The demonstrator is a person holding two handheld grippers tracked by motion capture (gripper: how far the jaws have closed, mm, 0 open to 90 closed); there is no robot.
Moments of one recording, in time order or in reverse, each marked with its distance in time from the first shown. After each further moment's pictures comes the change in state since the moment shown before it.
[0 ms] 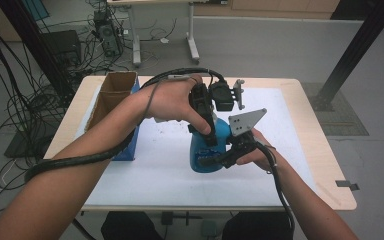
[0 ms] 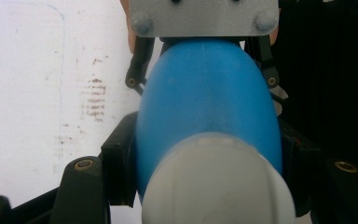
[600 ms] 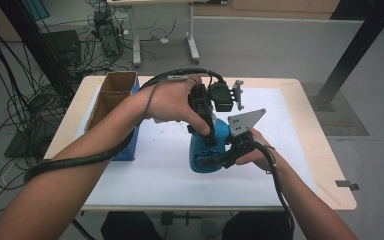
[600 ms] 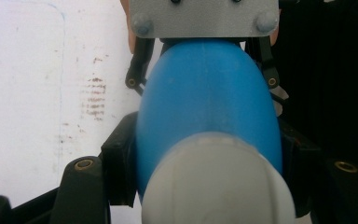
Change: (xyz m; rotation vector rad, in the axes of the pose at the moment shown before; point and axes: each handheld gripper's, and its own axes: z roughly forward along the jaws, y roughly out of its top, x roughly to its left) left arm -0.001 -0.001 0.000 -0.002 0.005 -0.004; right arm 0.000 0.000 0.001 0.004 0.000 -0.002
